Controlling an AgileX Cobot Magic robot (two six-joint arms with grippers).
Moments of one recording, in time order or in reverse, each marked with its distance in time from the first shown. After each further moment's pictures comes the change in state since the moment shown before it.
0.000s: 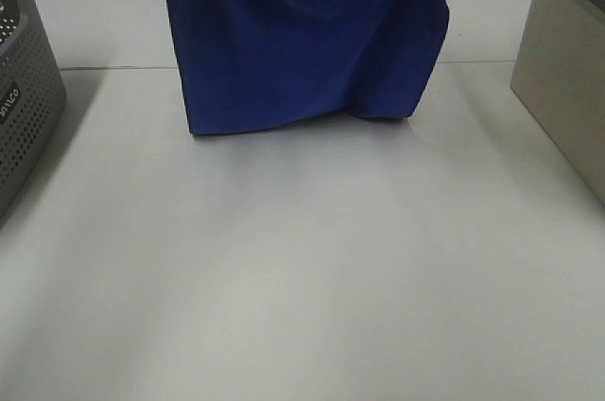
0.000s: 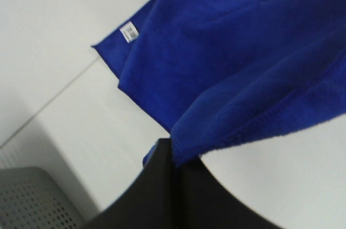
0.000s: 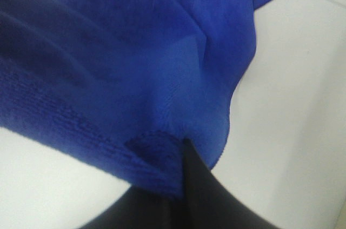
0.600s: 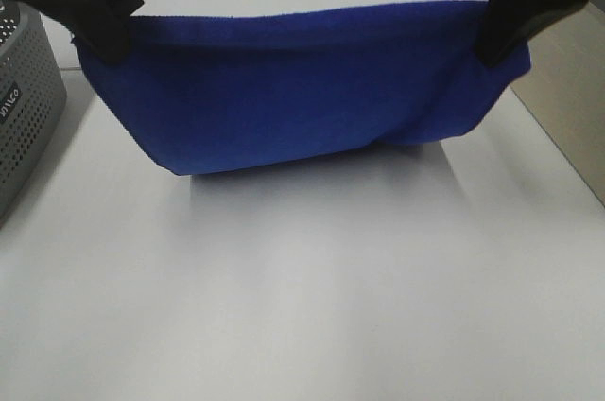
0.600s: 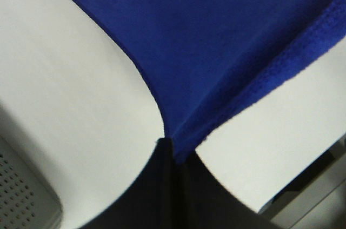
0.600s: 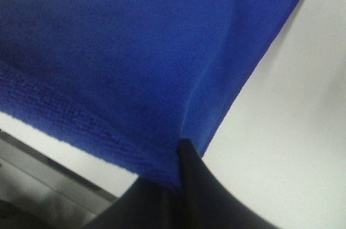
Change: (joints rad) left arm 0.003 -0.360 0.643 -0.134 -0.008 -0.016; right arm 0.000 -0.317 0.510 0.037 -0.002 0.001
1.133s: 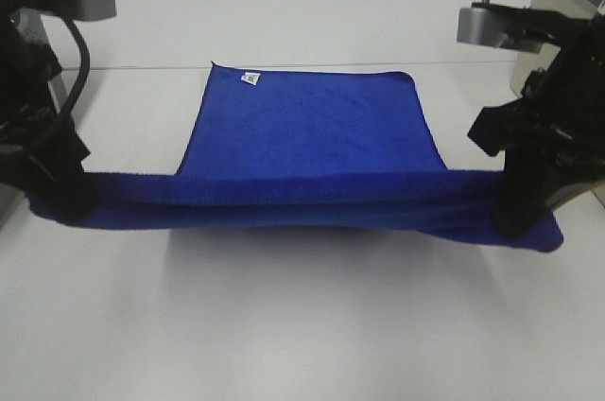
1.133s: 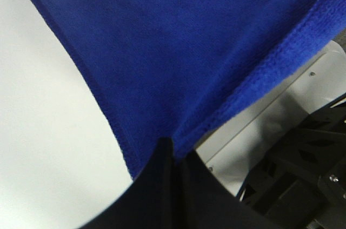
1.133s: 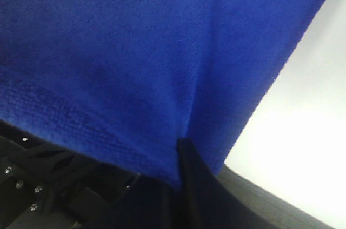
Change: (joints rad) left arm 0.000 -0.182 0.409 -0.191 -0.013 0.000; right arm 0.005 -0.115 0.416 0.136 -0.009 0.001
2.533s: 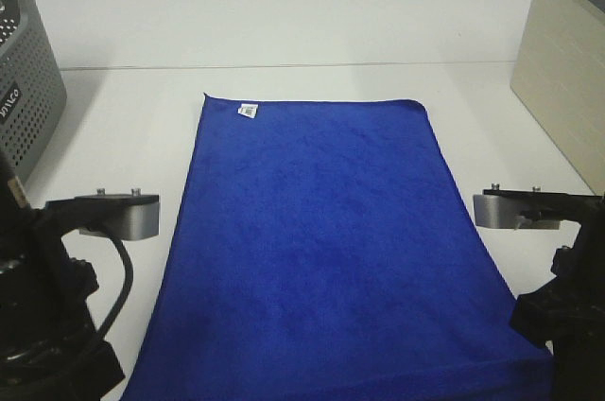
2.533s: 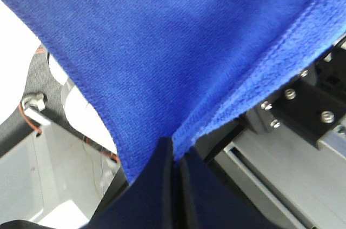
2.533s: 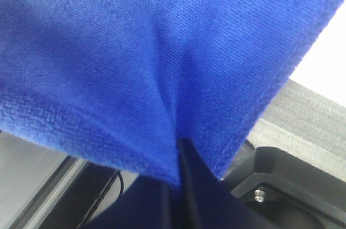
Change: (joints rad) left arm -0.120 0.101 0.325 -0.245 -0.031 -0.011; right arm 0.000 0.039 0.335 0.018 -0.002 -0.035
